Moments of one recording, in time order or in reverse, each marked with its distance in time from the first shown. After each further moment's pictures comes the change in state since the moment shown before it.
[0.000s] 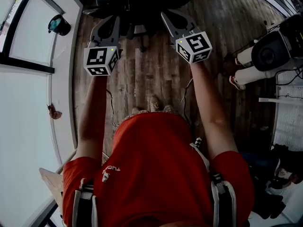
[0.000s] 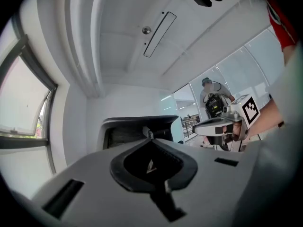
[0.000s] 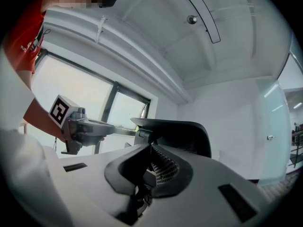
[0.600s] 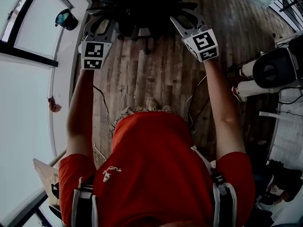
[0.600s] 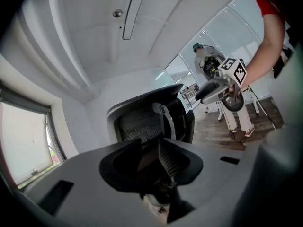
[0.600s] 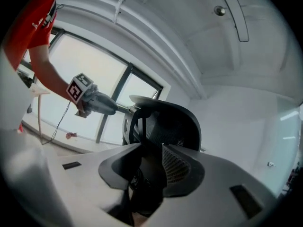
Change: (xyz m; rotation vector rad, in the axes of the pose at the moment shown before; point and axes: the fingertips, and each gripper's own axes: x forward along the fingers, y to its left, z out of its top) left arm 0.027 0.044 -0.043 0.321 0.227 0.065; right arm 0.014 -0.055 -0.047 -0.232 0.180 0.114
